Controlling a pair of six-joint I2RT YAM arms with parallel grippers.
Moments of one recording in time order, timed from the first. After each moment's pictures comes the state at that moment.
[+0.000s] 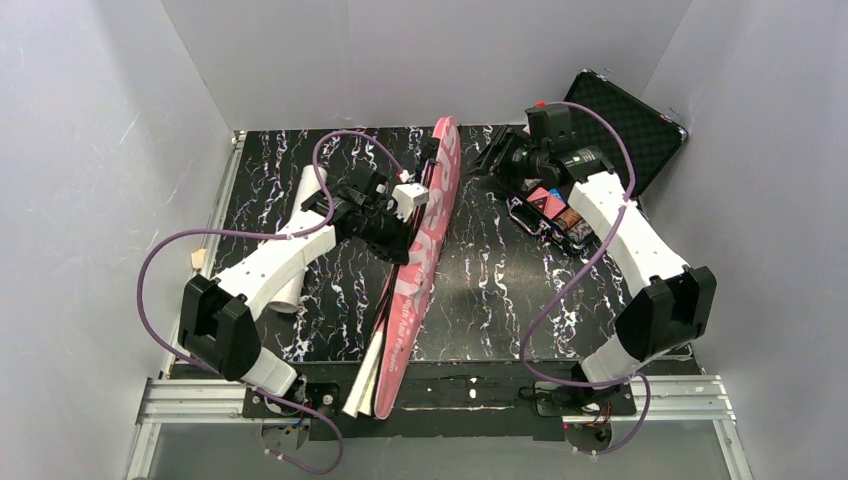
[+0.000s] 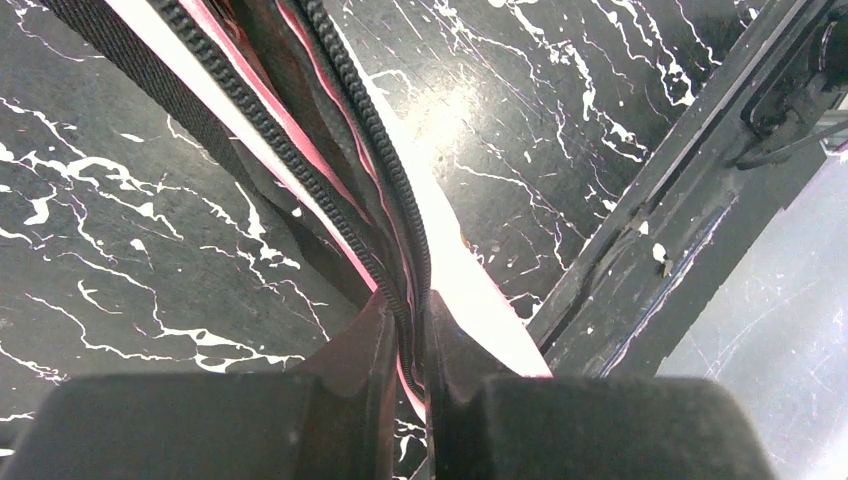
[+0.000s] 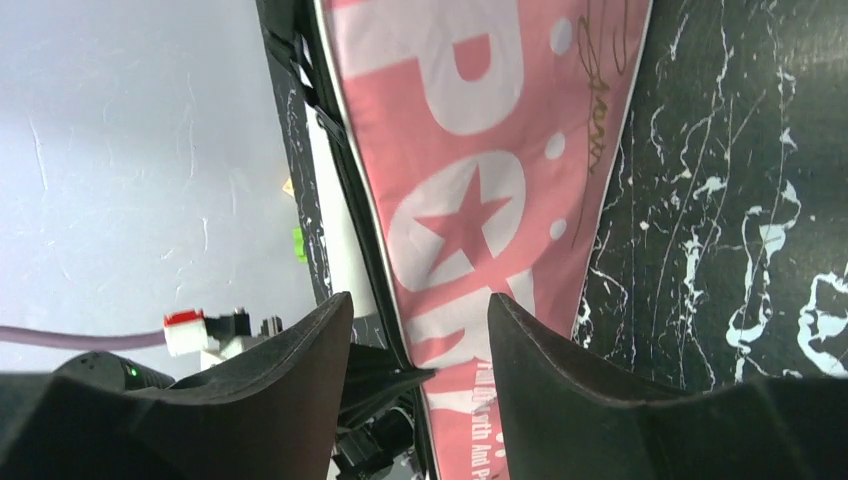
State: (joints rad) left arm -0.57 1.50 1.26 -0.76 0.44 0.10; right arm 0.40 1.55 1.53 -0.65 -0.34 0.91
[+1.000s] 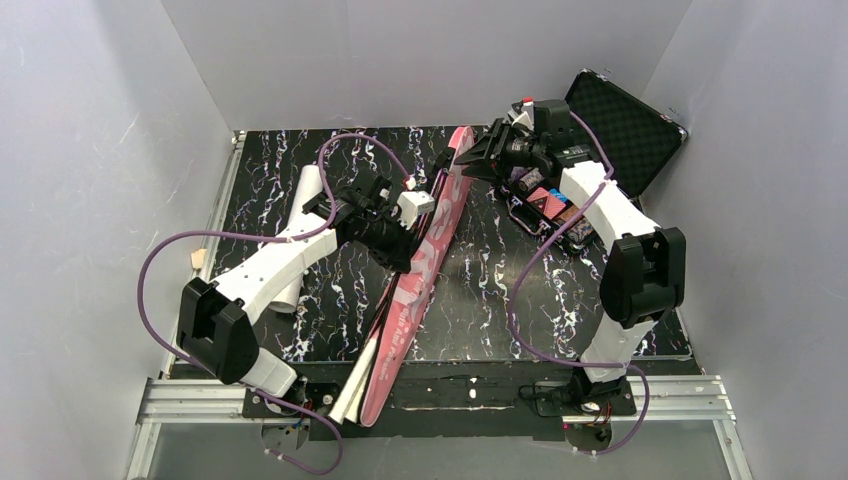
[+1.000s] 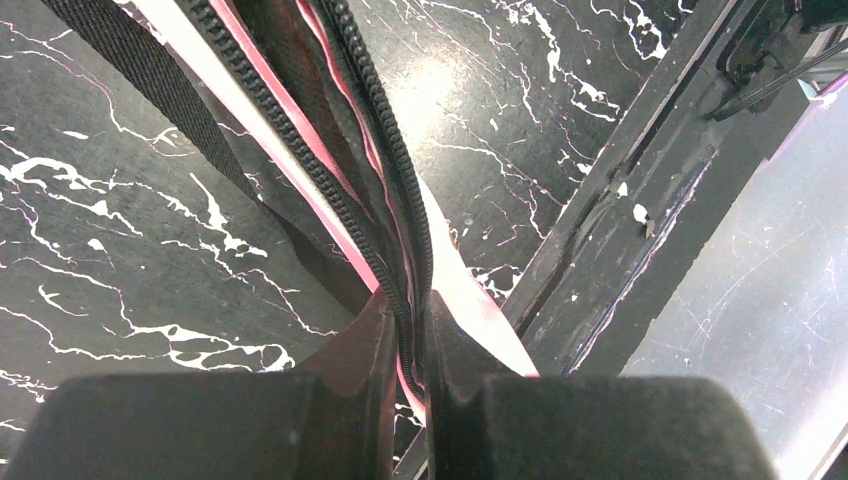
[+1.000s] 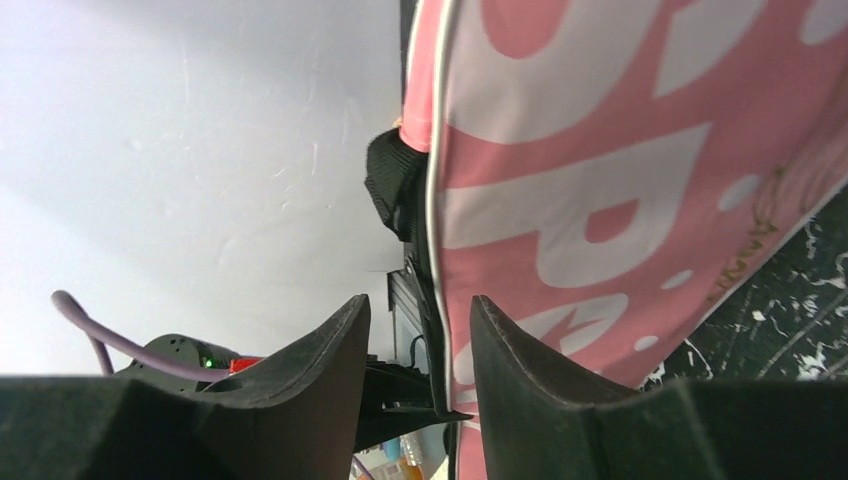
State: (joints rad) left arm -0.60 1.48 1.28 -0.82 0.47 0.15; right arm 0.27 1.76 1.54 -0.33 -0.77 0.95
